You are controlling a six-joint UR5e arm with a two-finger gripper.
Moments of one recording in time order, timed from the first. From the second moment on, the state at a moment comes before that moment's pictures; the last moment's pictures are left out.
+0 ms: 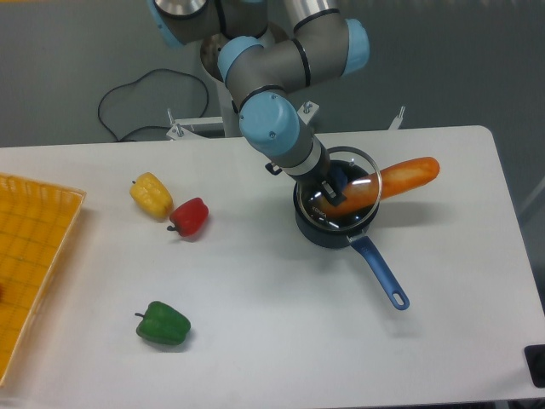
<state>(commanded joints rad) 2.44 -1.76 -1.87 -1.13 2.00 1.44</state>
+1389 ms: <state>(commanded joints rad) 2.45 -1.79 -1.84 -1.12 2.00 1.45</state>
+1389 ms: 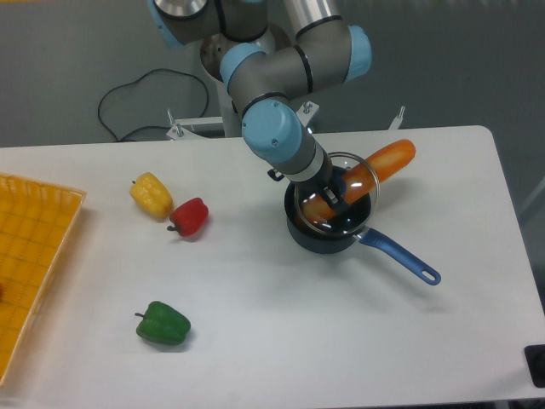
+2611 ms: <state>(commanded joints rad) 2.50 -1.73 -1.65 -1.24 1.76 1.44</state>
